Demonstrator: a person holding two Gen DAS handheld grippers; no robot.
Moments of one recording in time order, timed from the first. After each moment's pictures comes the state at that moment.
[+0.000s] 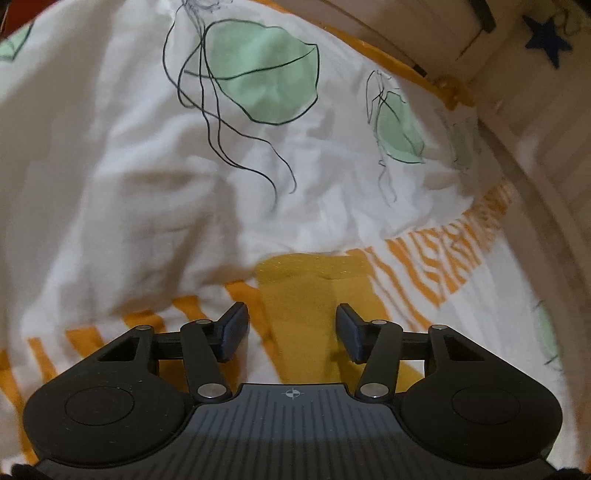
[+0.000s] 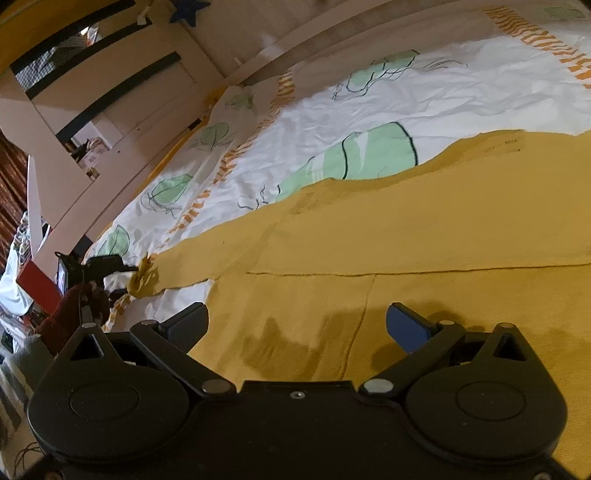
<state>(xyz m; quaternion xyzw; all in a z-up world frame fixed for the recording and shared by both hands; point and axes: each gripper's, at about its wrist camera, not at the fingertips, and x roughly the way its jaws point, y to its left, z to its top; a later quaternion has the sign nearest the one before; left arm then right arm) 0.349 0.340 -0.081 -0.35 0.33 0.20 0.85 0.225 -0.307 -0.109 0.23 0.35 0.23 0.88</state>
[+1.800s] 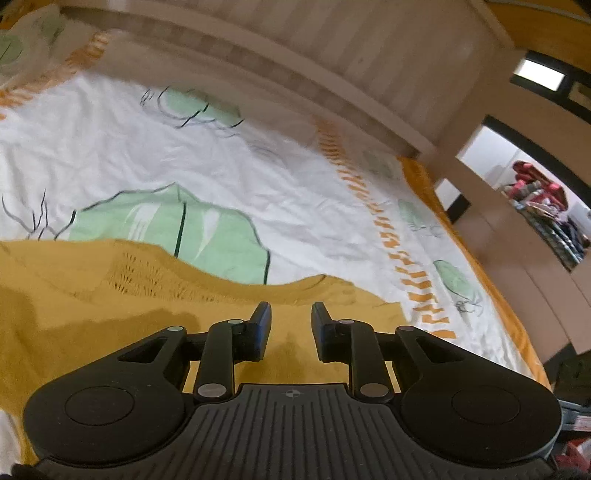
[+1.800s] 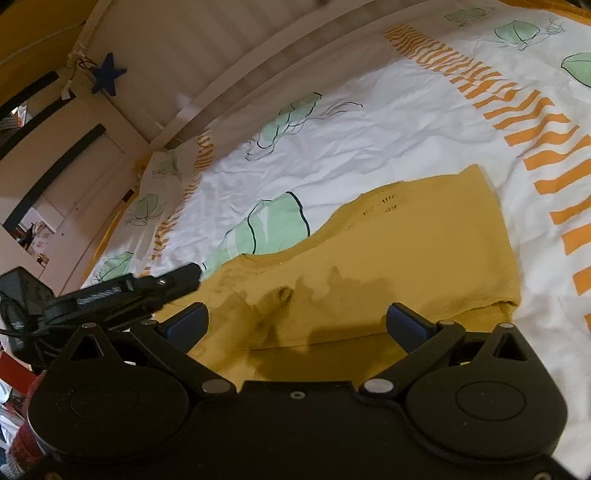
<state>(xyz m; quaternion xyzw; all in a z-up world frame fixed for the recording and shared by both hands) 0.313 -0.074 -0.032 -0.13 0.36 -0.30 0.87 0.230 -0.388 -0.083 0.30 0.34 0.10 0.89</state>
